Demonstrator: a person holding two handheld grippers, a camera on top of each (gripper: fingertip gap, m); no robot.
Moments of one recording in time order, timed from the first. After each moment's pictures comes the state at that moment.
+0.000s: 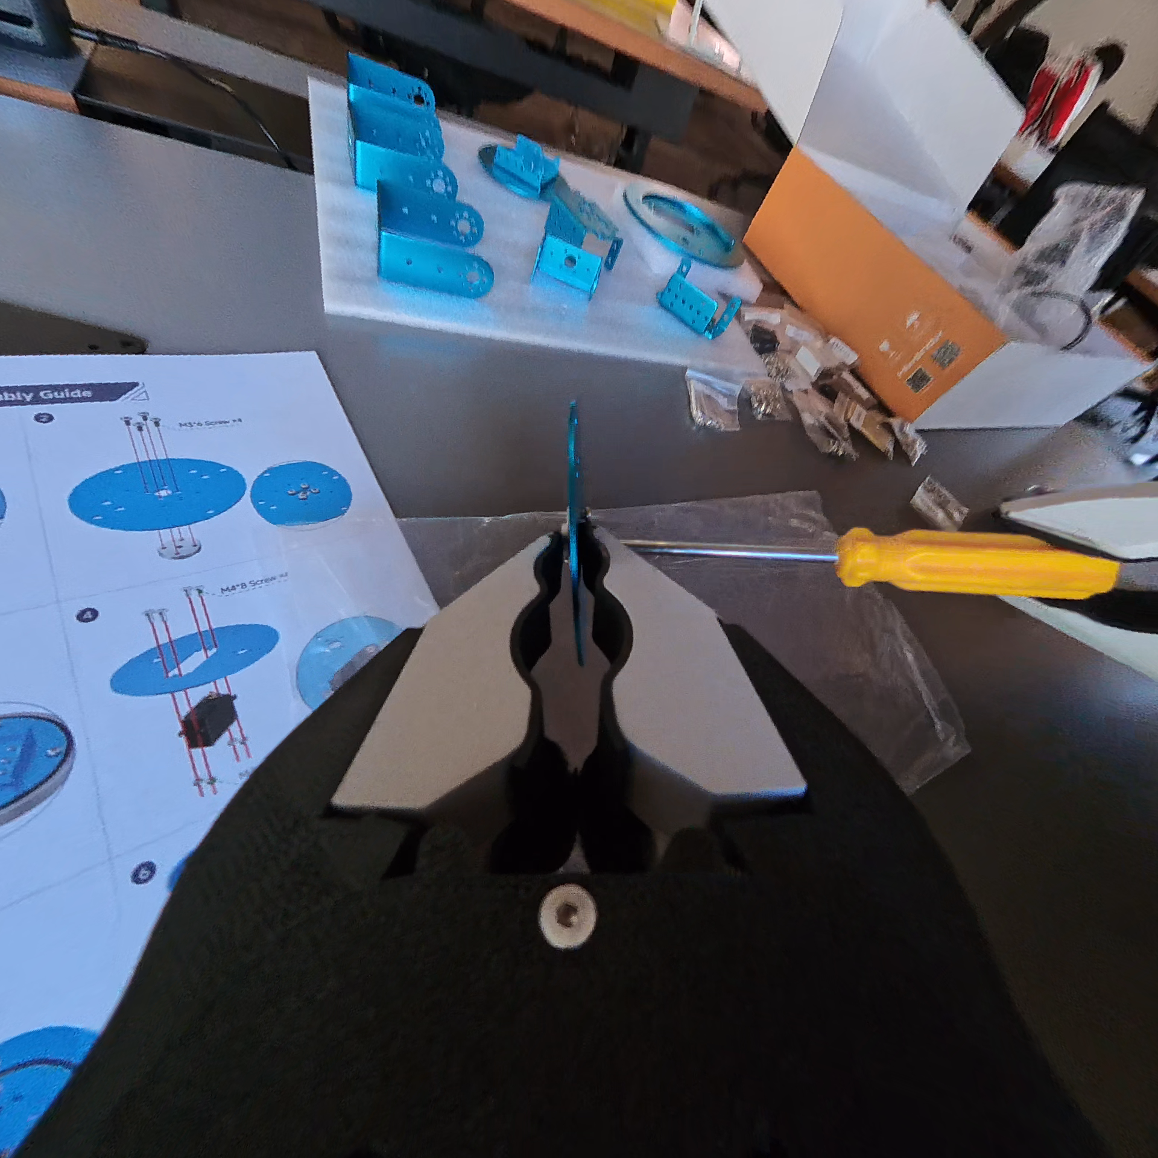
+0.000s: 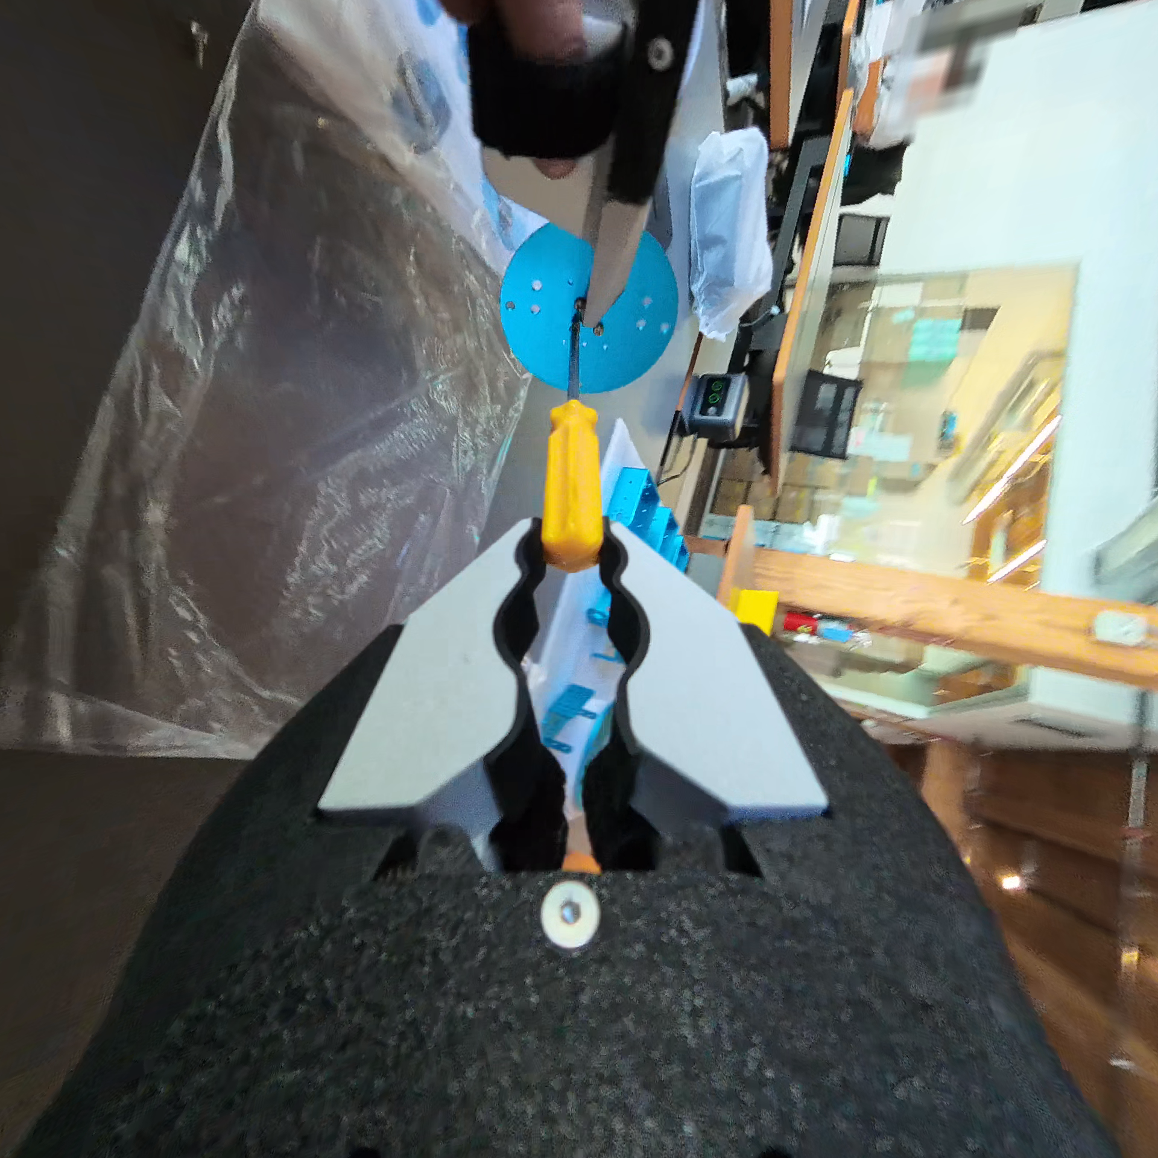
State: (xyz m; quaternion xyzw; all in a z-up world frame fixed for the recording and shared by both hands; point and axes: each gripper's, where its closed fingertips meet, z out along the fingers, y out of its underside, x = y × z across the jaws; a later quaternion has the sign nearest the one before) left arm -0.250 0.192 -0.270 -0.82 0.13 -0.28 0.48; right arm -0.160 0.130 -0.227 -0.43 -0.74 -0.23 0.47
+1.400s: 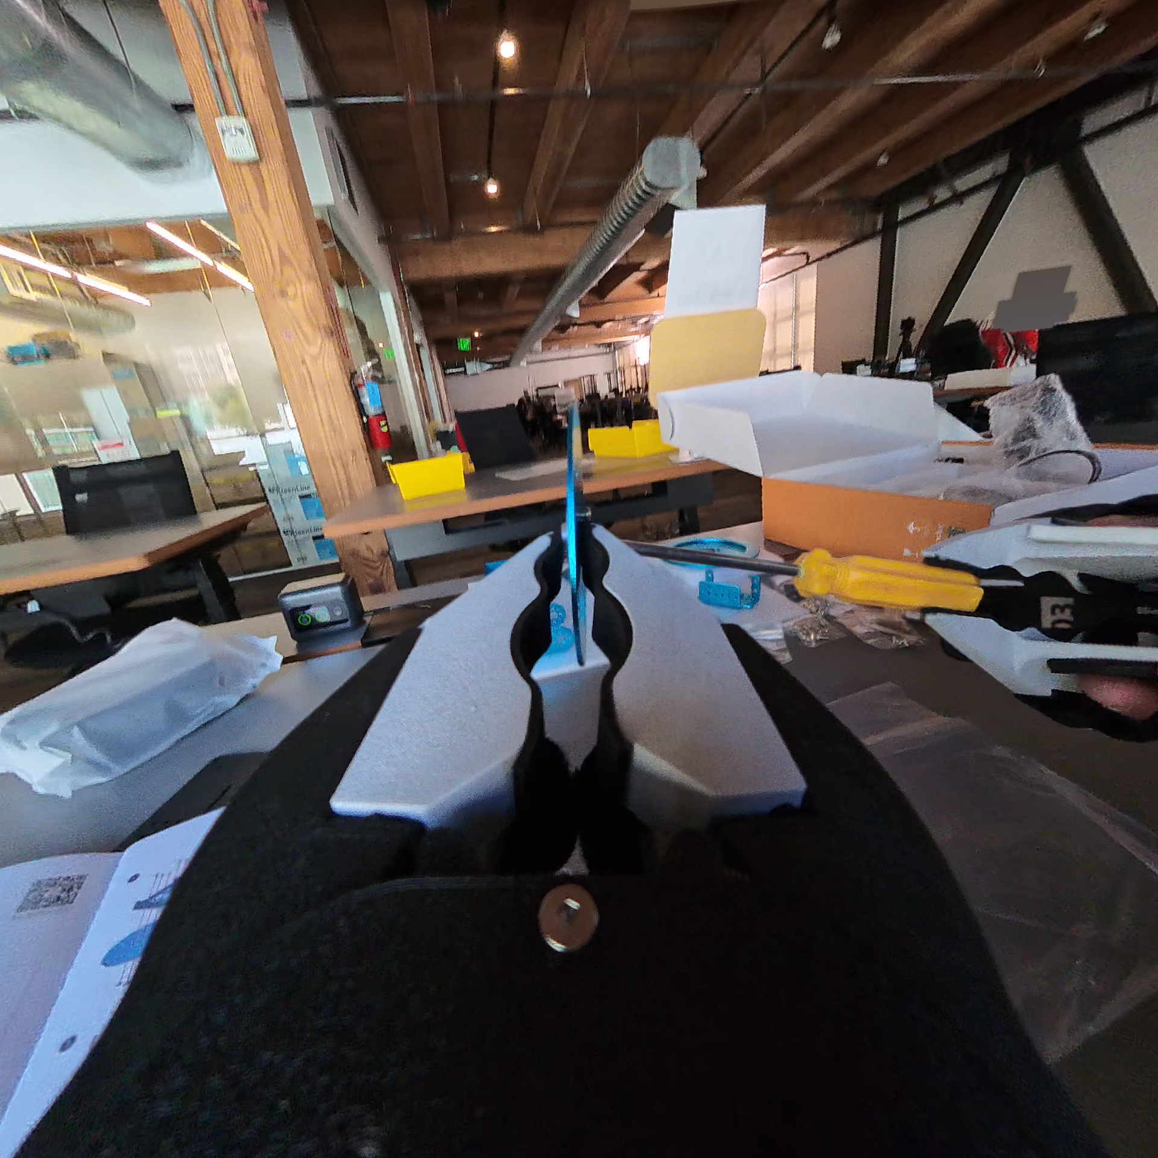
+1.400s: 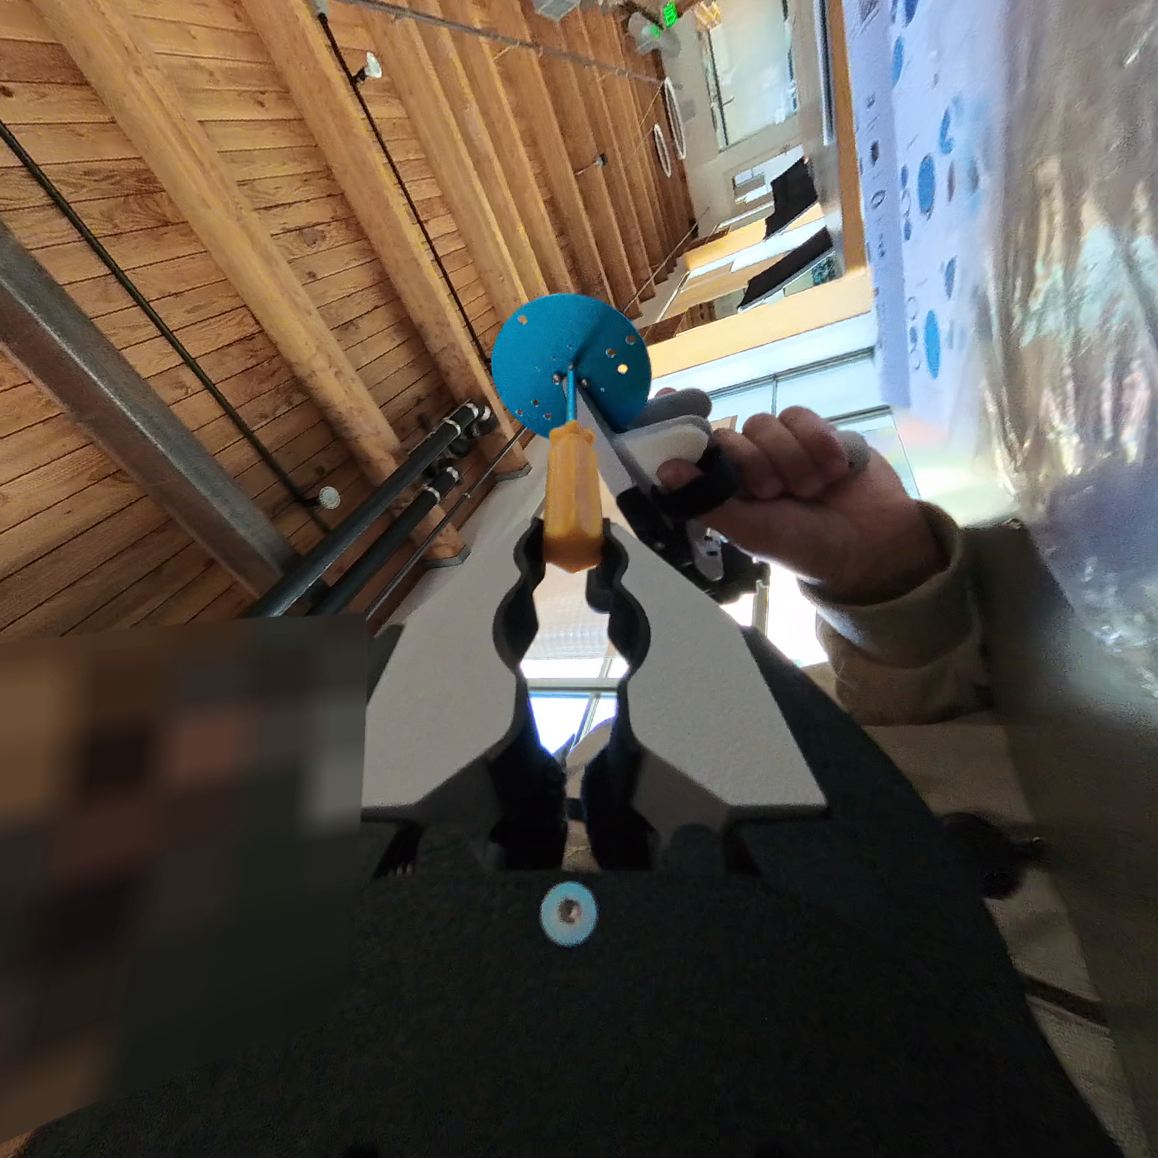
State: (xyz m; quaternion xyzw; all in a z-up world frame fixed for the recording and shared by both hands) left arm -0.265 0.169 -0.157 -0.59 0.20 -0.15 0.77; right arm -0.168 0.118 -0.195 0.55 -0.17 -0.82 0.06
